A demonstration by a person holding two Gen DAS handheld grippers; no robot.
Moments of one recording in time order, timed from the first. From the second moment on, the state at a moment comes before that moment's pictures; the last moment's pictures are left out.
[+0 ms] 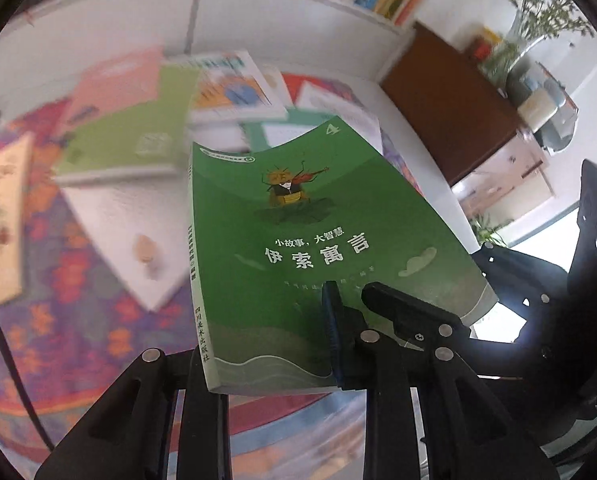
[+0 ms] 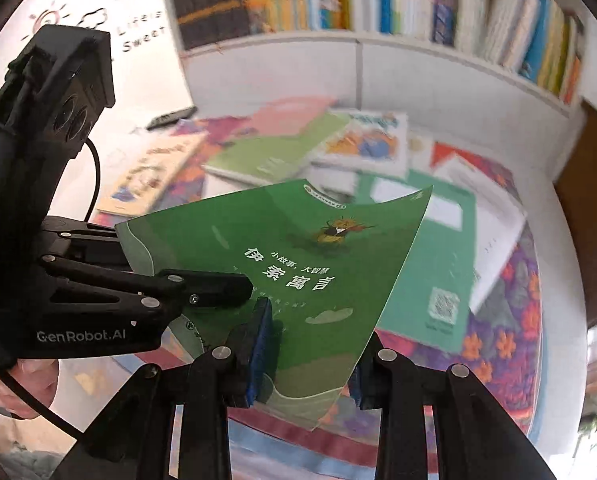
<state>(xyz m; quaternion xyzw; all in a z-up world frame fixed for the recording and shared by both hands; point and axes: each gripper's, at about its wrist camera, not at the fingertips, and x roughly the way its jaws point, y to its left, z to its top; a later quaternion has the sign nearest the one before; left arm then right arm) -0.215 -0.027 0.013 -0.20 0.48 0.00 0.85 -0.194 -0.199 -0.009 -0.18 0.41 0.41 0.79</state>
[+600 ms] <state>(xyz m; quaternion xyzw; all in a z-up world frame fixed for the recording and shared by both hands) -0.321 0.220 0.006 -0.28 0.42 0.16 0.85 -0.242 0.080 -0.008 -0.16 0.41 0.54 0.72</state>
